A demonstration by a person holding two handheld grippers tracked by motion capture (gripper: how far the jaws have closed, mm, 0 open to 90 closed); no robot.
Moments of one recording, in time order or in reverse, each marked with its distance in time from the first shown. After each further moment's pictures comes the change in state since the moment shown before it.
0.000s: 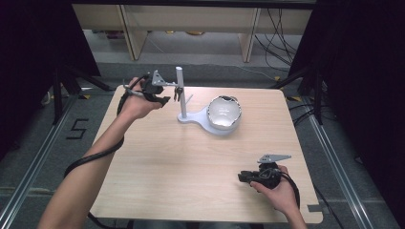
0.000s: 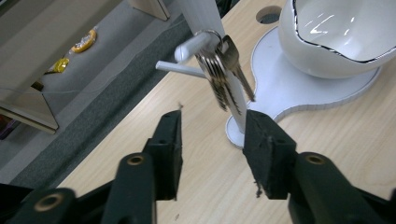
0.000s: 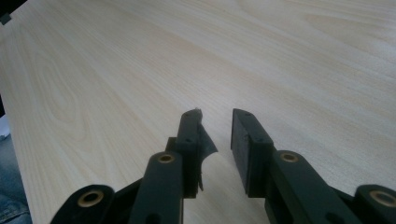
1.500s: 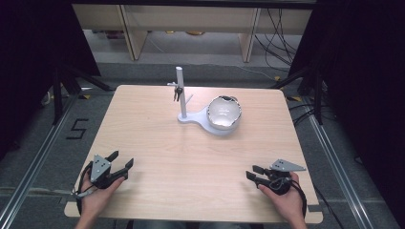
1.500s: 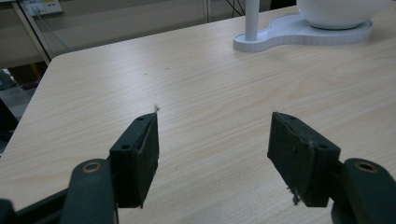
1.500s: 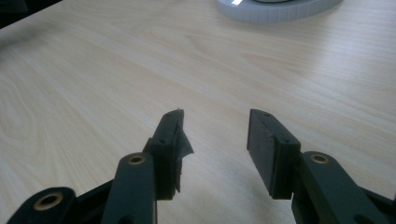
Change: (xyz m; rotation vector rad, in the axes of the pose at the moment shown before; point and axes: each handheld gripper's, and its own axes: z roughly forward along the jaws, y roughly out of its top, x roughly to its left) left arm -0.101 -0.252 -0.060 -0.351 0.187 -0.395; right arm -0.006 -0.028 -0.016 -0.236 -0.152 -0.022
